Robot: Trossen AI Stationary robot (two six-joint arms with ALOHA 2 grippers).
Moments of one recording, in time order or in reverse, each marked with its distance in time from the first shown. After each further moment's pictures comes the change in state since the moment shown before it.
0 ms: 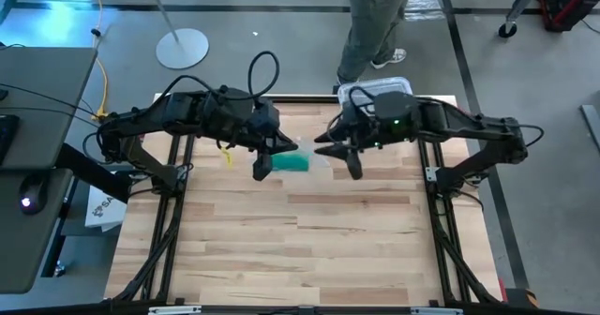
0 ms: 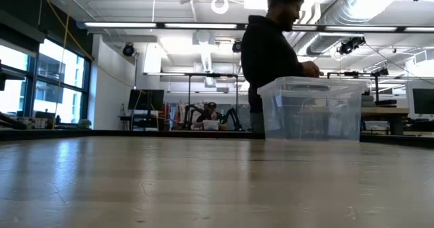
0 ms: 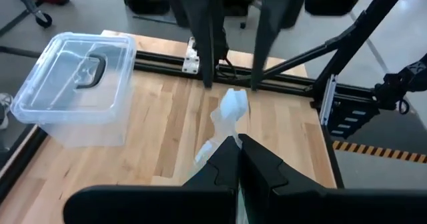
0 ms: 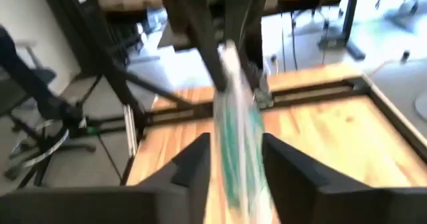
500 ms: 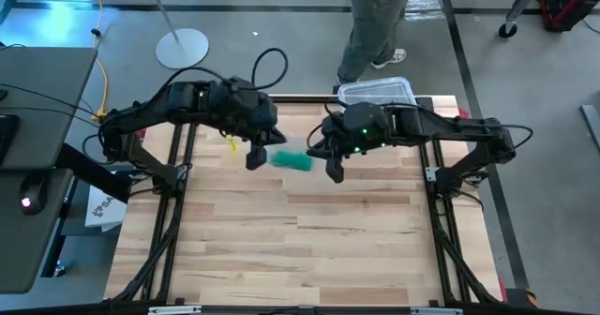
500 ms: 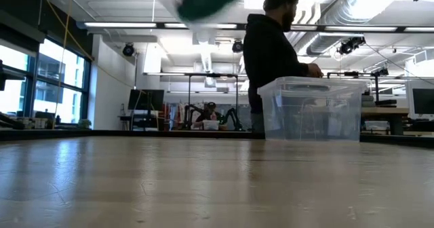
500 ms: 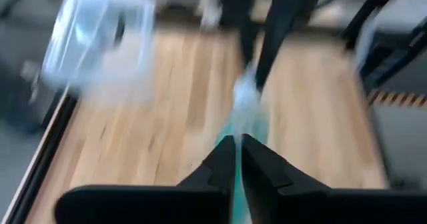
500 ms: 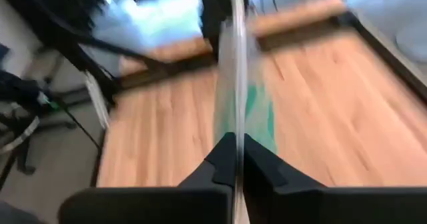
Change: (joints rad) left arm 0.108 0.000 0.000 -0.173 0.065 0.145; right arm -0.013 0.111 0.001 -0.096 0.045 0.080
